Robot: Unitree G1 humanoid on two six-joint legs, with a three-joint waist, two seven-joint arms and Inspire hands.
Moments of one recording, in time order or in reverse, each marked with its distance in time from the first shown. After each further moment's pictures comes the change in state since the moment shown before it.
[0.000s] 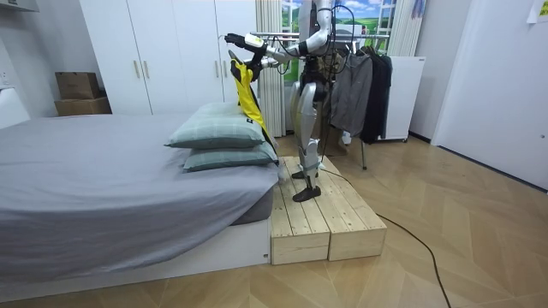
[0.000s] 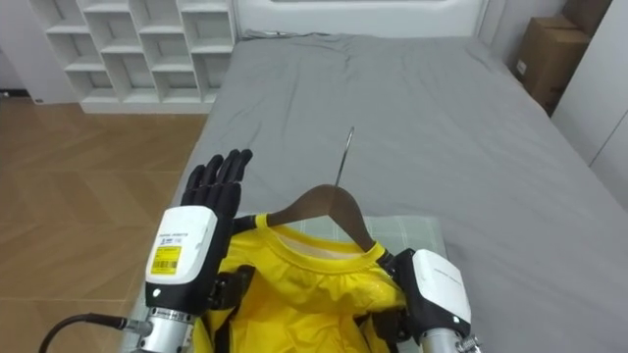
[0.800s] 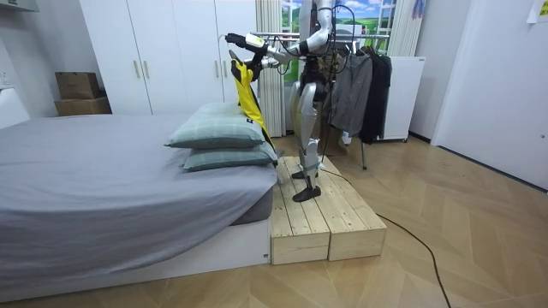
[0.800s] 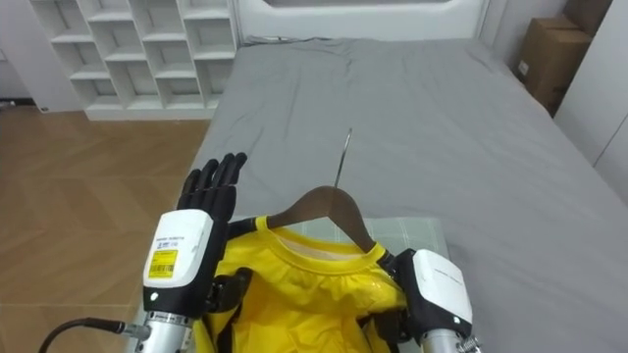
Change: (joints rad) left arm 0.005 -0.002 0.001 0.021 -0.020 -0.005 0.004; right arm 0.002 -0.001 -0.001 0.002 -0.022 0.000 -0.005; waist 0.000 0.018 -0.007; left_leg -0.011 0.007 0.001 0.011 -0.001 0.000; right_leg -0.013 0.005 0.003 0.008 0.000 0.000
